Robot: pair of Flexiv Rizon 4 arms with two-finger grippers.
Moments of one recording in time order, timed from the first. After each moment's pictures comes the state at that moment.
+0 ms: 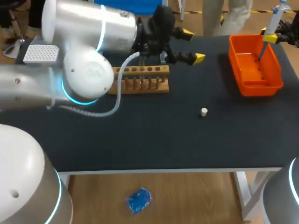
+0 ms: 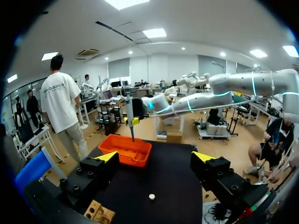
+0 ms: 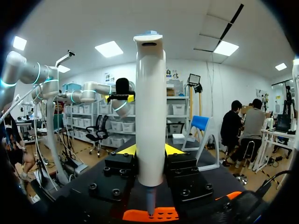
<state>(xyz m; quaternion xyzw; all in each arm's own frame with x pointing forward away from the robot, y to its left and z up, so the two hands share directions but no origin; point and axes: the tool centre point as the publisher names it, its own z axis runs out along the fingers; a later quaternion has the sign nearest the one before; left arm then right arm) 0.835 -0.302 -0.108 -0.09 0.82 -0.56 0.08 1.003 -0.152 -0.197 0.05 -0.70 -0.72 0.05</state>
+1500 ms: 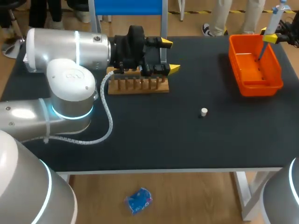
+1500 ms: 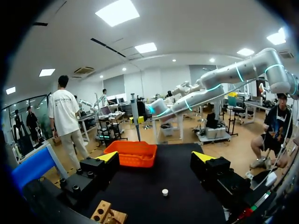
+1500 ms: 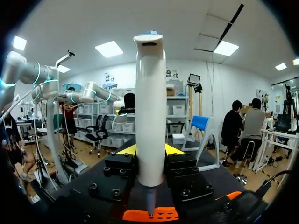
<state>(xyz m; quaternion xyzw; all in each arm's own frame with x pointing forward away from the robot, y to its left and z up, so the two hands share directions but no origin) 0.858 -0.251 -0.155 -0.03 0.78 -0.62 0.10 1.003 -0.152 -0.197 0.05 -0.70 -0.72 0.05</state>
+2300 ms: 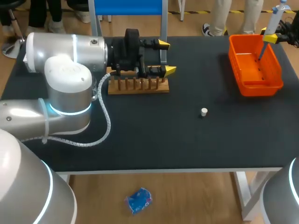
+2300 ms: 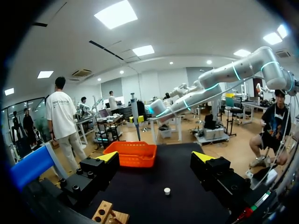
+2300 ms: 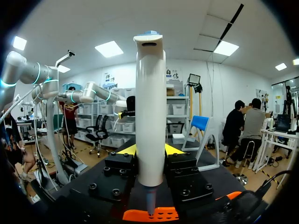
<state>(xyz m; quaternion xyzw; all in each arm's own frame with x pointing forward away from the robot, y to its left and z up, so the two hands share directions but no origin) 0.867 -0.244 -0.166 -0.02 0.77 -0.63 0.09 1.004 -0.152 -0.197 0.05 -0.70 -0.71 0.05</state>
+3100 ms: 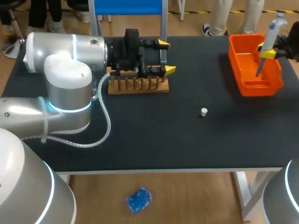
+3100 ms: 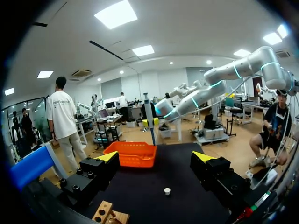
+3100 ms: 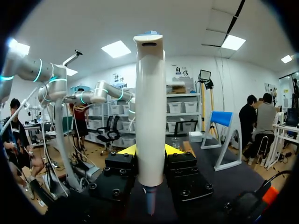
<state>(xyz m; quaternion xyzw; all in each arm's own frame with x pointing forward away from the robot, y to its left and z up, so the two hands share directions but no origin) 0.867 -0.243 -0.166 -0.02 0.77 -0.63 0.09 0.925 -0.118 -0.210 0.07 -0.69 -0.71 0.10</state>
